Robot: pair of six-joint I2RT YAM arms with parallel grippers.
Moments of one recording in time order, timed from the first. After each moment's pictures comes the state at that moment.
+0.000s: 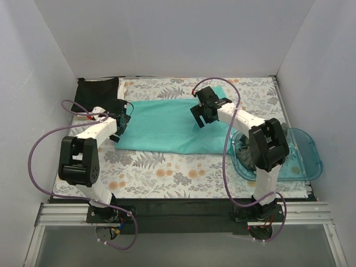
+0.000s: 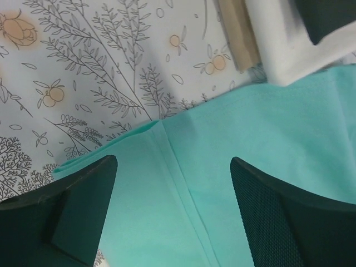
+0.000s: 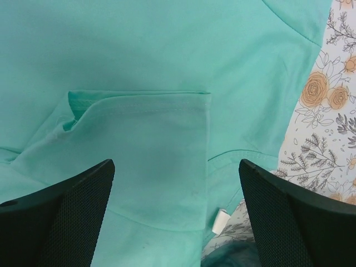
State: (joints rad) left arm -0.14 1.68 1.06 -0.47 -0.51 -1.23; right arm 0.54 1.94 1.48 -0.53 0.29 -0.09
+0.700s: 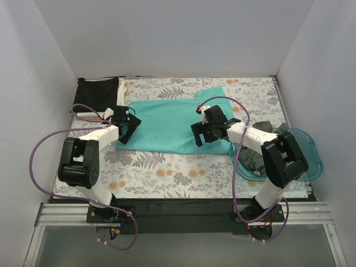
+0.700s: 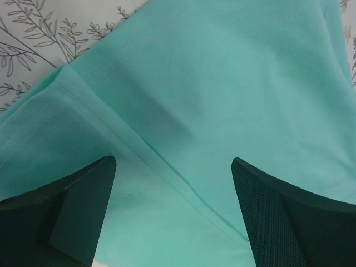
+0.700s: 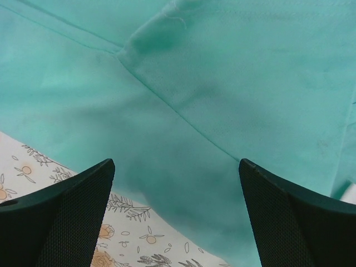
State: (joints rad) left arm -0.16 1.65 0.91 -0.21 -0.19 -1.07; right arm 0.57 1.66 1.04 -0.32 -0.04 0.10
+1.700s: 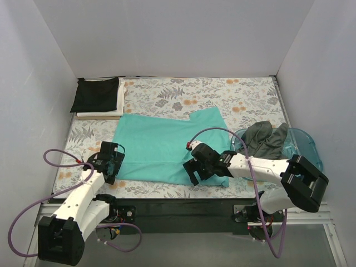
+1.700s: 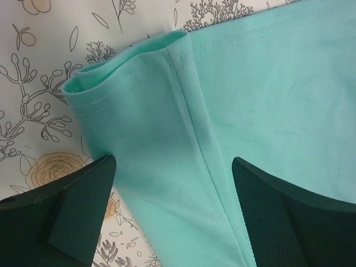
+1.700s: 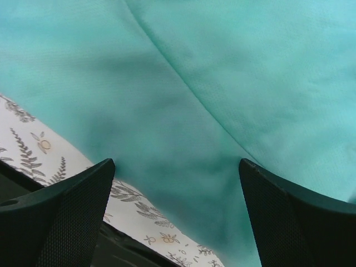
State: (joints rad) left arm -0.16 0.87 0.46 -0.71 -0.37 -1.34; right arm 1.01 1.39 0.70 -0.37 0.05 0.37
